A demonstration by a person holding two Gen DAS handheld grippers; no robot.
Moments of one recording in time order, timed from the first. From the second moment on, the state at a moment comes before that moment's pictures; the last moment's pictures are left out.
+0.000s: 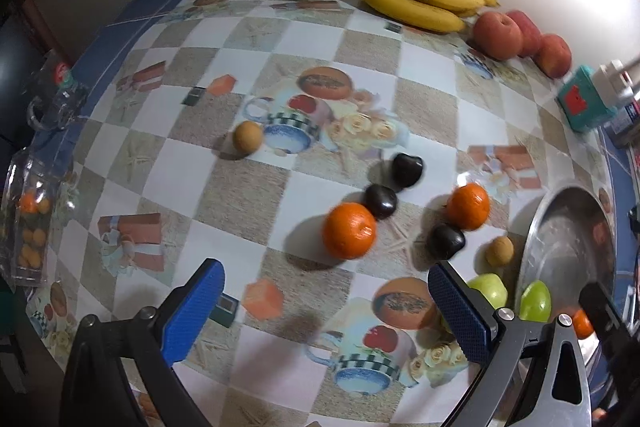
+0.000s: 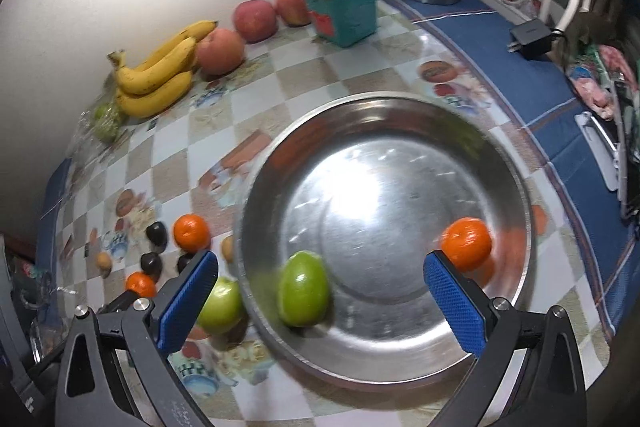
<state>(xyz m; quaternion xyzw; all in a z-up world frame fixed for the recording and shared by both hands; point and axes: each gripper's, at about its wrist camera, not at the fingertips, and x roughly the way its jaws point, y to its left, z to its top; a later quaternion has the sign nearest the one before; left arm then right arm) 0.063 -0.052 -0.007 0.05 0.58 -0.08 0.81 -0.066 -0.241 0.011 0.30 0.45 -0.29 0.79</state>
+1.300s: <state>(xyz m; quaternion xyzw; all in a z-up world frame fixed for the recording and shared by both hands) 0.095 -0.014 -0.026 -0.02 0.61 -0.11 0.78 -0.017 -0.167 -0.017 0.28 0.50 -0.19 0.79</state>
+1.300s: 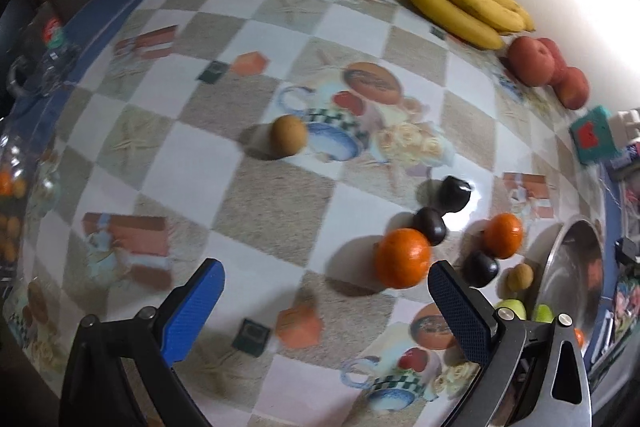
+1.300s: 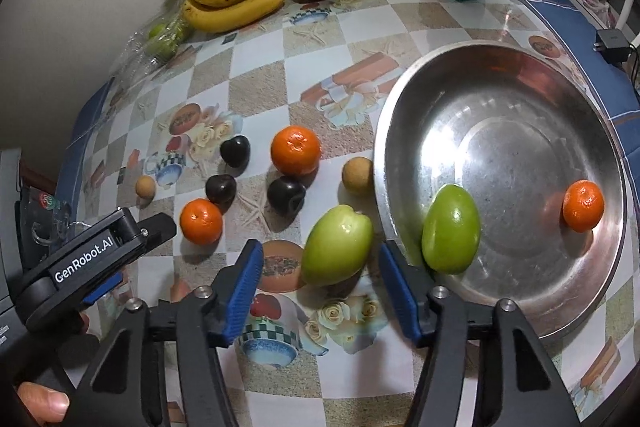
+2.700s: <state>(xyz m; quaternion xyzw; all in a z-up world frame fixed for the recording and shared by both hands) 0.098 -0.052 -0.025 -0.01 0.59 -0.19 0.79 -0.017 -0.176 -0.032 0.32 0.51 -0.19 0.78</state>
